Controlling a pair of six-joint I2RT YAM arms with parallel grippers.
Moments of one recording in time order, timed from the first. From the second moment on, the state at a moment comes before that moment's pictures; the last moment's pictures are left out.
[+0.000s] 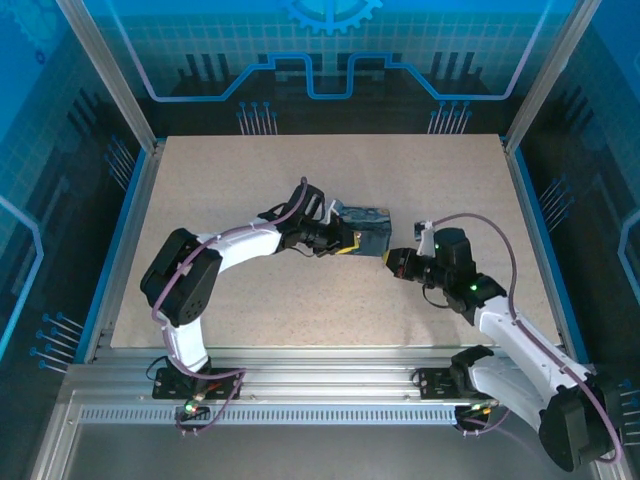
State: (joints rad) left arm -0.58 1.84 1.18 -0.12 0.65 -0.90; right arm 0.35 0.90 0.51 -0.20 -0.39 0.71
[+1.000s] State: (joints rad) left arm -0.57 1.87 1.19 -0.04 0.67 -1.01; right arm 0.35 0.88 0.45 0.05 -0.43 1.00
